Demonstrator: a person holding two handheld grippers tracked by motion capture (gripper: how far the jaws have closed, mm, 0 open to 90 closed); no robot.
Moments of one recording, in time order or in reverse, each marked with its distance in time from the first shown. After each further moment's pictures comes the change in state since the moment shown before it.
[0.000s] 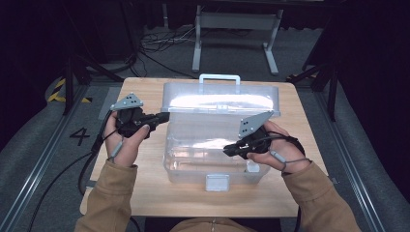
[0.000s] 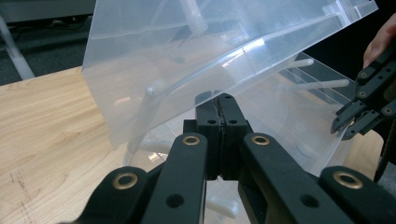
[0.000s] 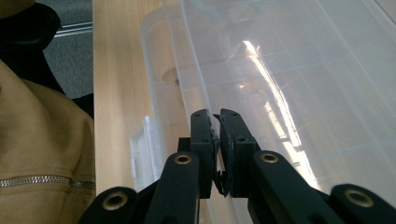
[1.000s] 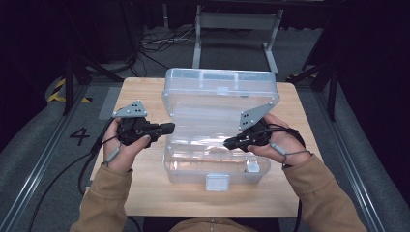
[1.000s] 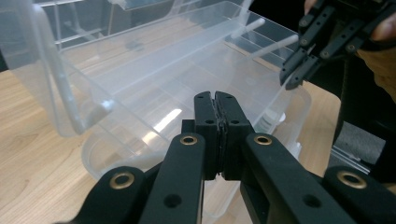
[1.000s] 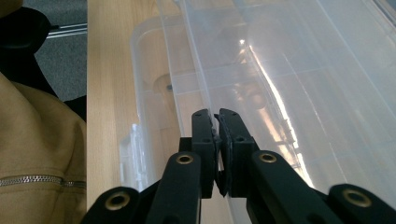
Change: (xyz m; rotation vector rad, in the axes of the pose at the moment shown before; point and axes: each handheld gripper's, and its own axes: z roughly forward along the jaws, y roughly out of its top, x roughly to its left) left arm -0.011 -0.006 -0.003 0.065 -0.128 0.078; right arm -0.012 0.010 -0.005 -0.002 -0.004 -0.013
